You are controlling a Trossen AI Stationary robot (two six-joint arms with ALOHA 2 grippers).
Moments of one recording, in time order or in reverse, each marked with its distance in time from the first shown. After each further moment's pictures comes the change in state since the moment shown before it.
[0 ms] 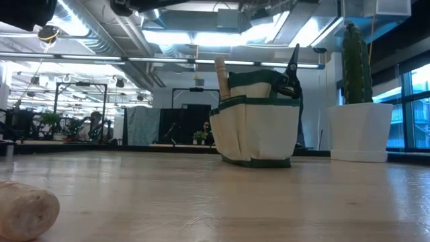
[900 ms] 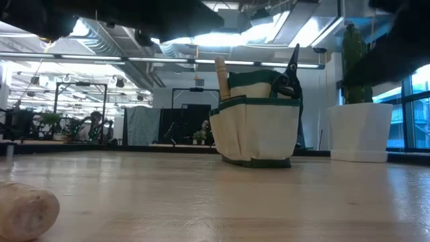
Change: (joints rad) left arm 0.109 0.000 0.000 -0.292 0.135 -0.366; right arm -0.022 -0.571 -1.100 0.800 0.263 0.327
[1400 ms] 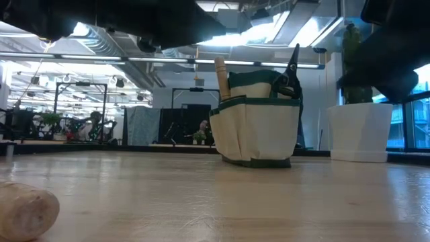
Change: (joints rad) left arm 0.003 0.000 0.000 -0.091 0.026 -0.082; right arm -0.040 -0.009 -0.096 0.356 -0.169 0.043
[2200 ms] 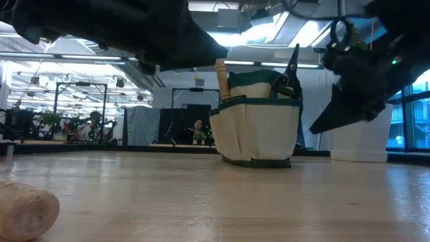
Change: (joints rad) left arm -0.012 0.000 0.000 -0.230 0.097 -0.287; right arm -0.278 0.105 -0.001 -0.205 -0.001 -0.055
